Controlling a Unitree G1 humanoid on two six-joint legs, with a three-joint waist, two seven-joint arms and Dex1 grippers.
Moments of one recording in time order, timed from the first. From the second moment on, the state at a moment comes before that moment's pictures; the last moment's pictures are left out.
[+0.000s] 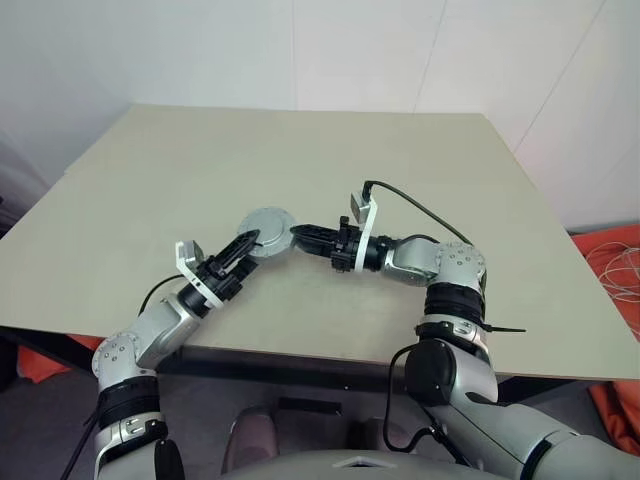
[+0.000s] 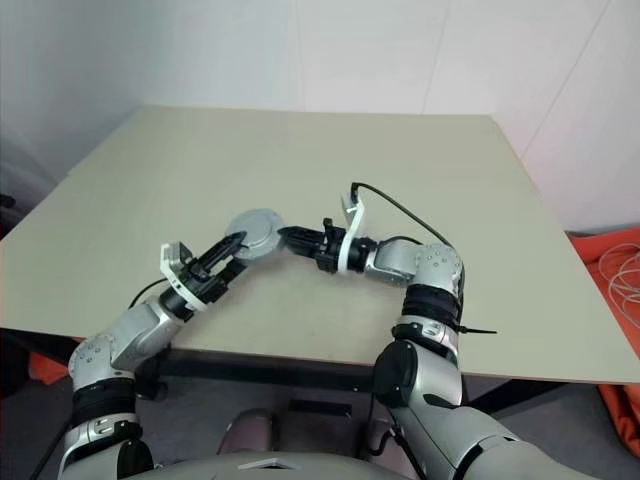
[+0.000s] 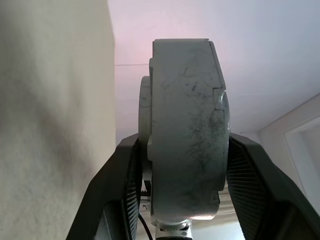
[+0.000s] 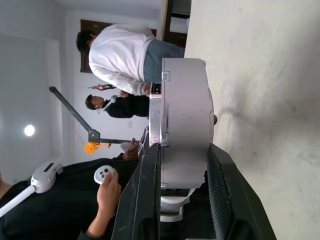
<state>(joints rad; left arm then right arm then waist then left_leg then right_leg) -0.23 0.19 0.50 0.22 -1.71 1.18 -0.12 -0.76 0.11 -0.65 0.37 0.96 1.58 0.11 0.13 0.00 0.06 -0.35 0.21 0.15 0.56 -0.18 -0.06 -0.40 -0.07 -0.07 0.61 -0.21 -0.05</state>
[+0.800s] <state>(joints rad) -0.29 0.19 0.53 0.13 -1.67 0.83 0.04 -0.62 -0.30 -0.03 0.02 0.69 1.22 0.45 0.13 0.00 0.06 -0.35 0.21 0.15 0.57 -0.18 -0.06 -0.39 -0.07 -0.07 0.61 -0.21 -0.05</state>
